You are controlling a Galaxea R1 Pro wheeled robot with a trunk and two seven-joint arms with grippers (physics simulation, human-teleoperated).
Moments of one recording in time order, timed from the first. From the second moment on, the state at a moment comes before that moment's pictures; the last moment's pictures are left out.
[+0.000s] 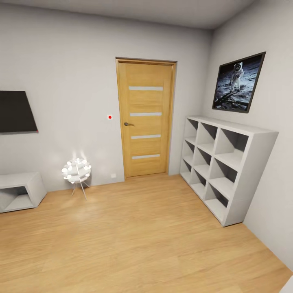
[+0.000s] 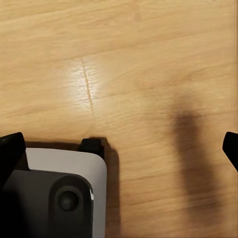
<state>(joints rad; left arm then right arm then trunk) -0.28 -0.01 0.12 0.00 0.33 0.00 0.14 -0.33 -0.20 0.01 0.03 0.03 -0.03 0.21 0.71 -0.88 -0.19</state>
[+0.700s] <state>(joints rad) -0.28 -0.01 0.12 0.00 0.33 0.00 0.14 -0.33 -0.20 0.01 0.03 0.03 -0.03 0.17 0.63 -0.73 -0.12</state>
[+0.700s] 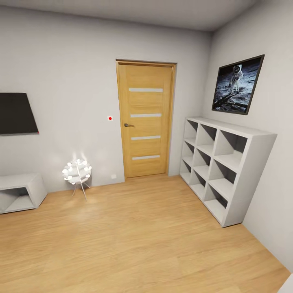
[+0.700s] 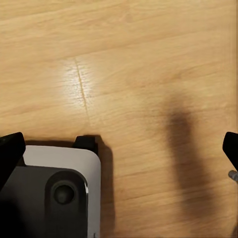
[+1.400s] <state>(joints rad) -0.28 -0.01 0.12 0.00 0.32 0.00 0.14 -0.33 -0.20 0.01 0.03 0.03 -0.03 0.17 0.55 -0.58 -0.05</state>
